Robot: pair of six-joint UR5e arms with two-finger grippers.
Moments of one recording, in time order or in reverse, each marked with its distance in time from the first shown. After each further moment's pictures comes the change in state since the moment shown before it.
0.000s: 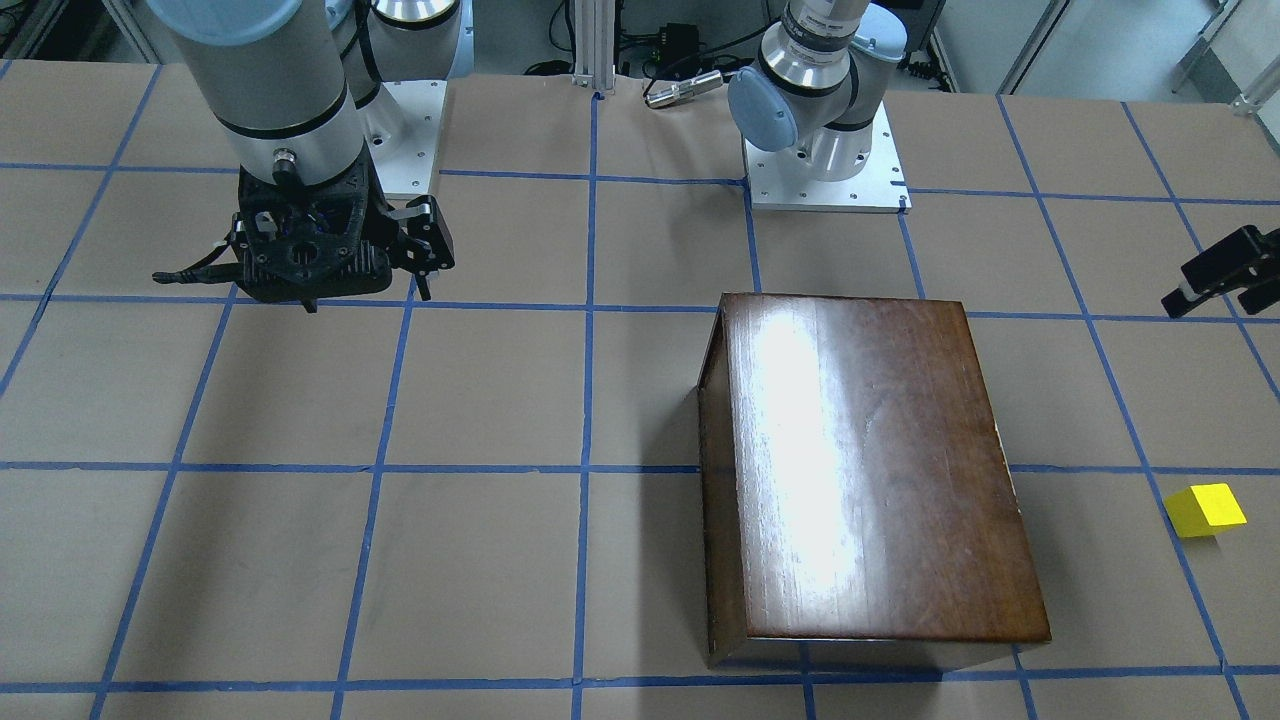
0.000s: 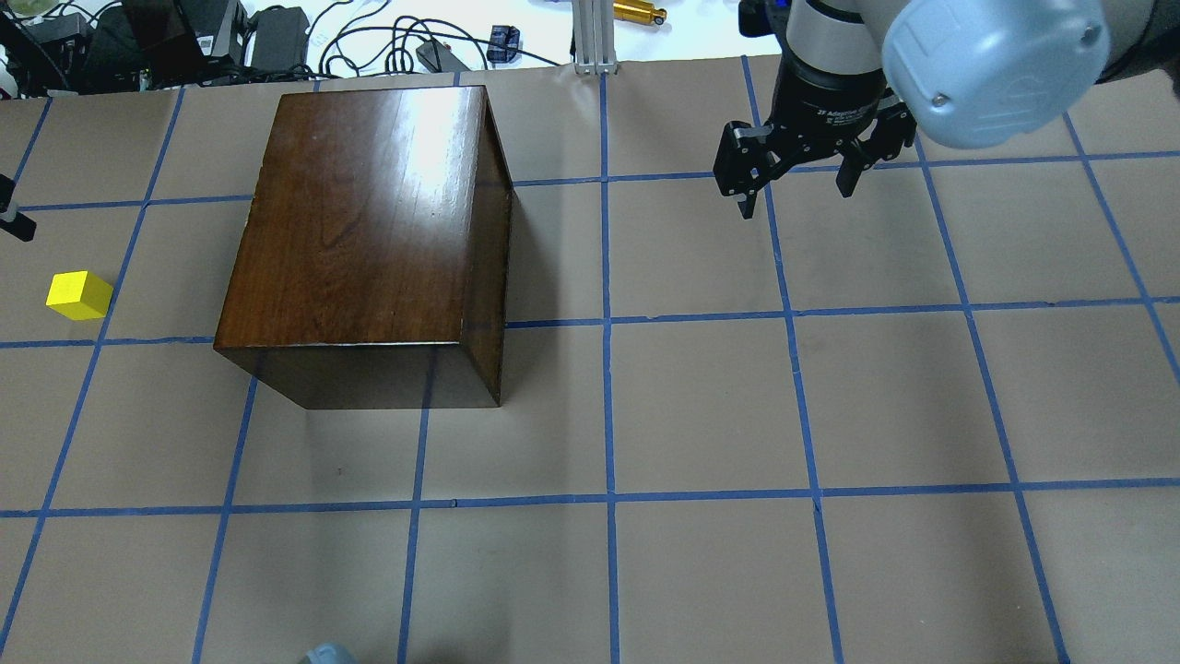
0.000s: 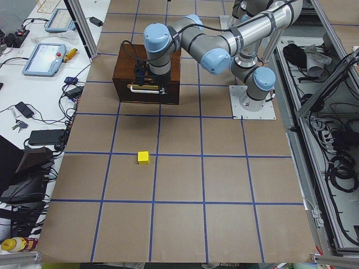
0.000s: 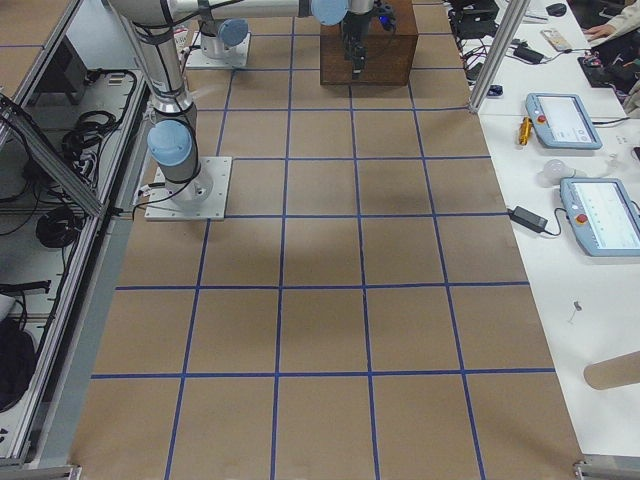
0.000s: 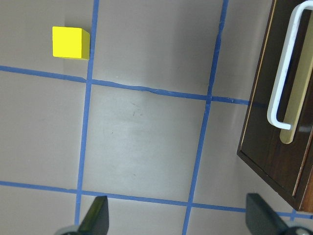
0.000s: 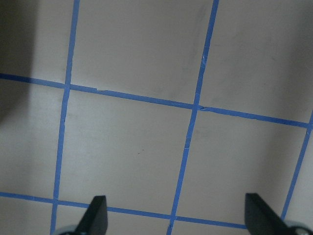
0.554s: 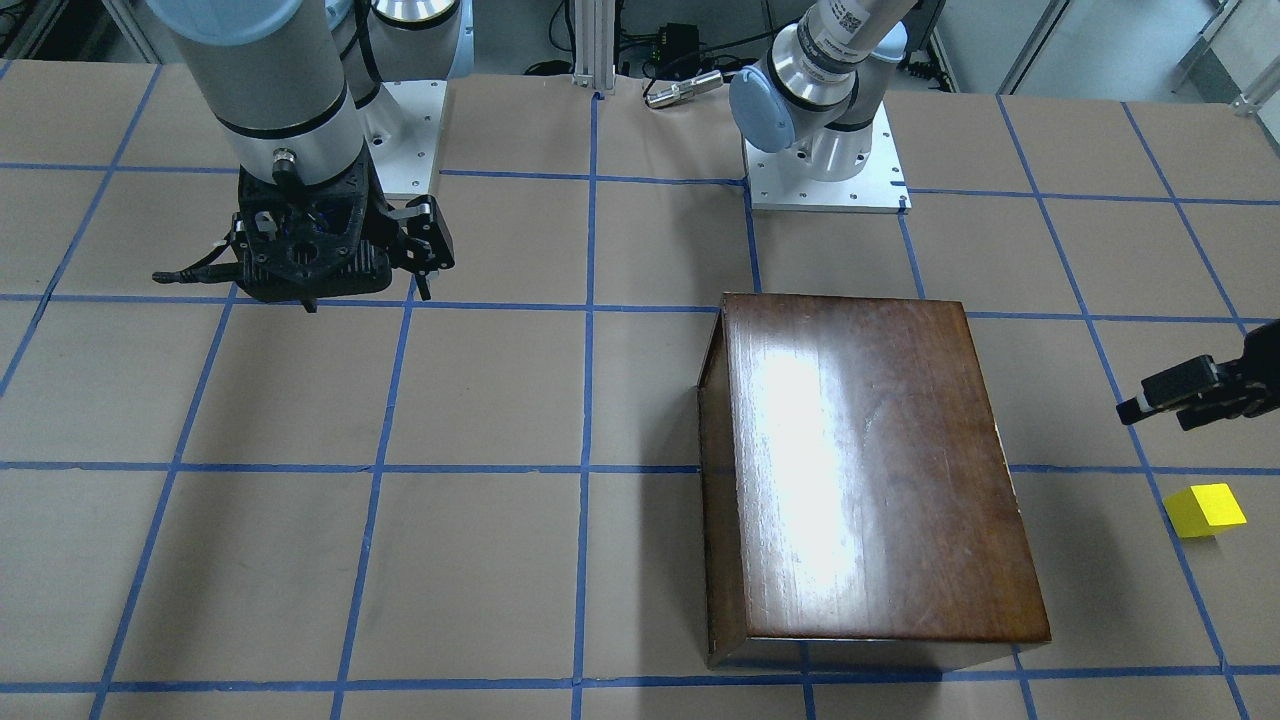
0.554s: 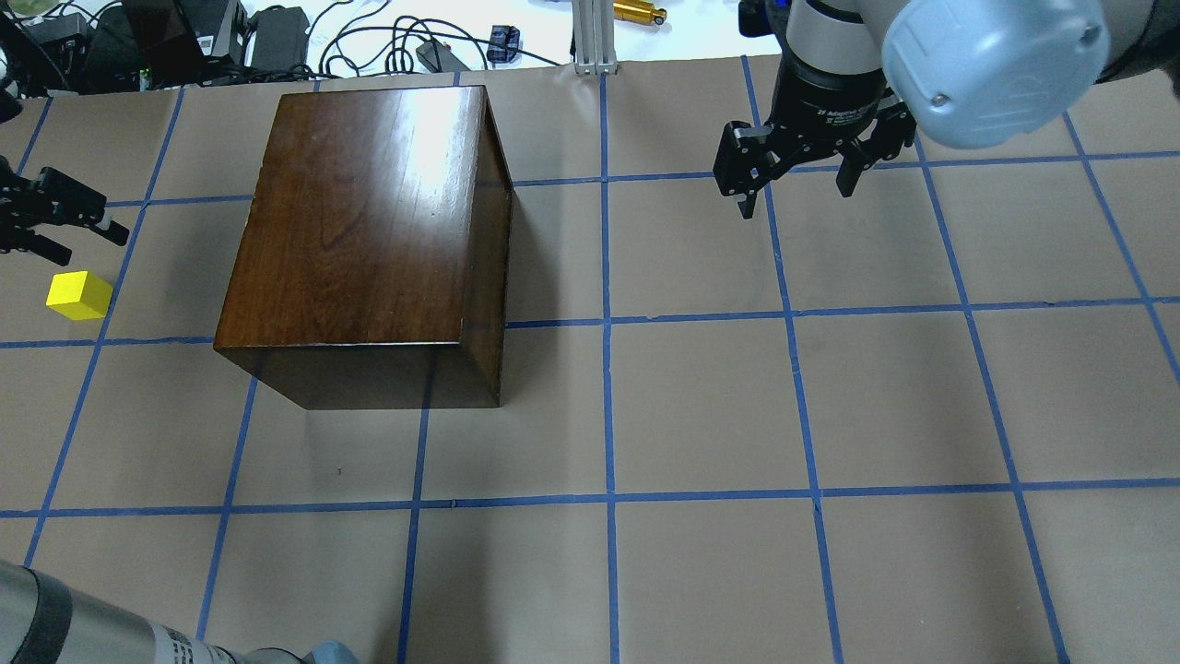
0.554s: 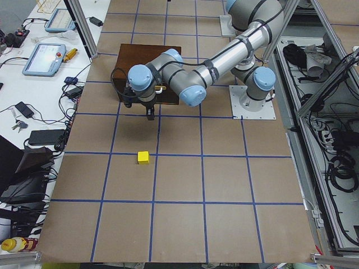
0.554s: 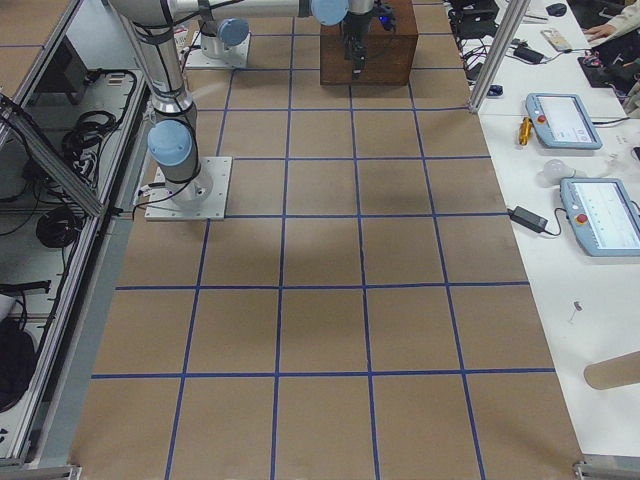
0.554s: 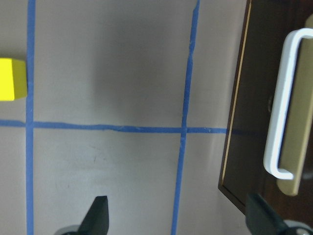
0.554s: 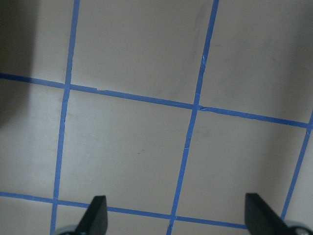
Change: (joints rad) left arm -0.010 -0.231 0.010 0.107 -0.126 0.110; right arm 0.000 0.000 0.000 0.000 0.000 -0.001
